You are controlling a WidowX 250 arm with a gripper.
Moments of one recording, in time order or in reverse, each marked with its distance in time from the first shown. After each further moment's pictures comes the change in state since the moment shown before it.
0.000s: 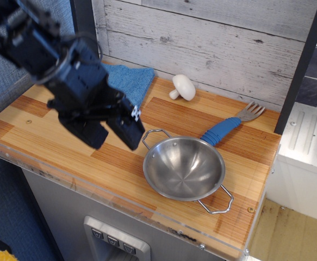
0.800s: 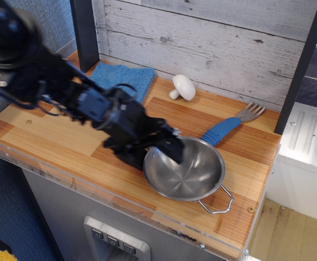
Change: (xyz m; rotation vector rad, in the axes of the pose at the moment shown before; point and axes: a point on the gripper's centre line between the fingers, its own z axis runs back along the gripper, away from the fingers) arm 0.019 -0.011 -0.090 -0.184 -0.037 0.162
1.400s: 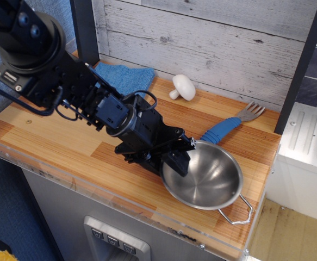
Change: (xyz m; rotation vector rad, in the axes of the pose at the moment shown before) arm -0.009 -0.011 -0.003 0.036 0.023 -0.027
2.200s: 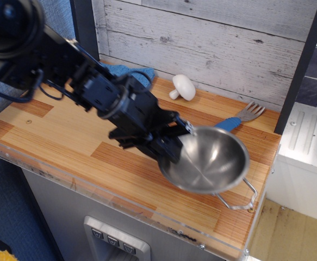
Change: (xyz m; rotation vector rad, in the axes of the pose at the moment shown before) arm 0.005 -0.010 0.030 -0.024 -0.012 -0.018
